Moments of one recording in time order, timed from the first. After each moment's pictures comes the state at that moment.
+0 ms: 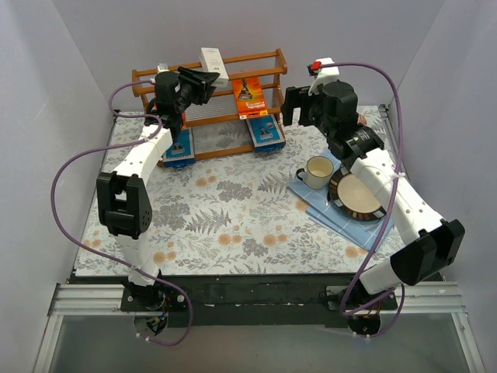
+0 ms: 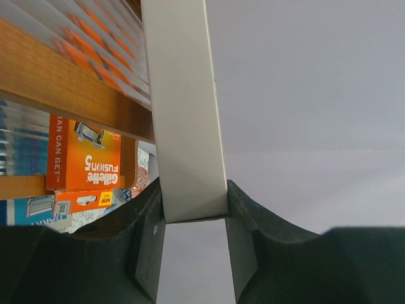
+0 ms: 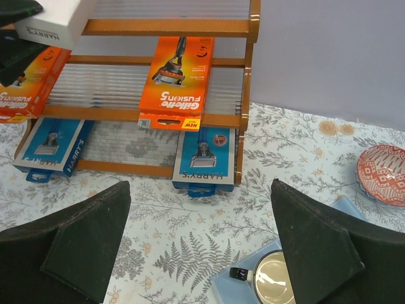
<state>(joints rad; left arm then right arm) -0.20 1.89 1.69 0.13 0.20 -1.36 0.50 1.46 1.56 -0.29 0.12 0.12</state>
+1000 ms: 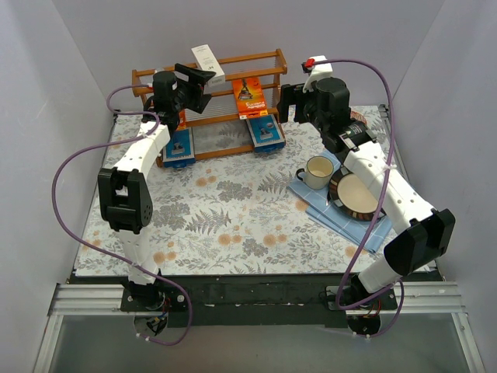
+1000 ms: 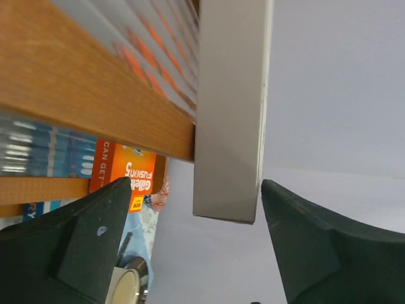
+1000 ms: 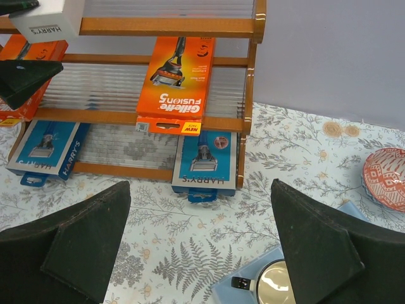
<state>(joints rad) -0.17 1.95 1.75 0.02 0.21 -1.37 0.50 1.54 1.61 -0.29 0.12 0.12</state>
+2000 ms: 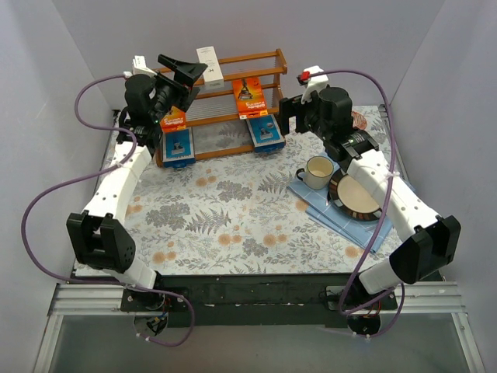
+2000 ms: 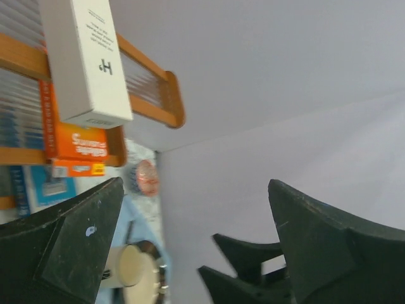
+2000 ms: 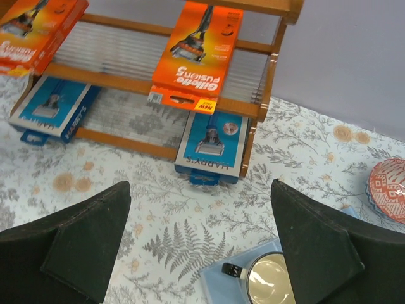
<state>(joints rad) -0.17 1.57 1.54 0.05 0.24 -1.22 0.50 1.48 1.50 -0.25 0.03 0.03</state>
